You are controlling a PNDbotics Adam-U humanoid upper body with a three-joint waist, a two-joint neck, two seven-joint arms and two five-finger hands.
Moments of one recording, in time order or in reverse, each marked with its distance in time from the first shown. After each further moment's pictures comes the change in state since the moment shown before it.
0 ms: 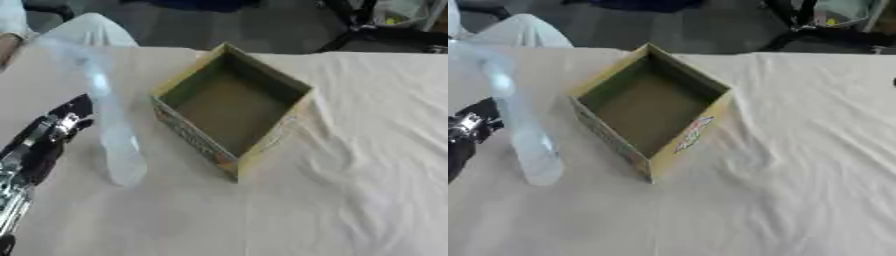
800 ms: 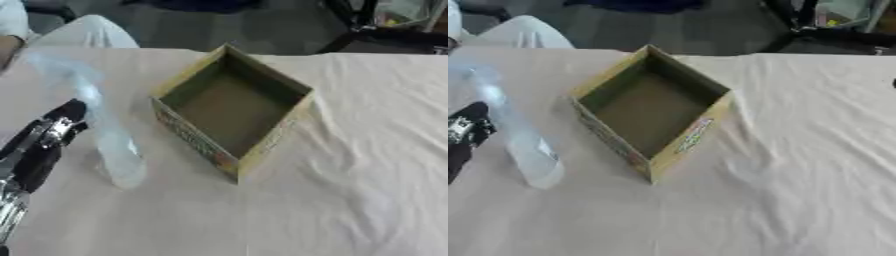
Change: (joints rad) left arm 0.049 0.001 0.004 -0.081 0.038 -0.001 0.010; right arm 0.000 0.000 0.000 0.000 0.000 0.000 0.000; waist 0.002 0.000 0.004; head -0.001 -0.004
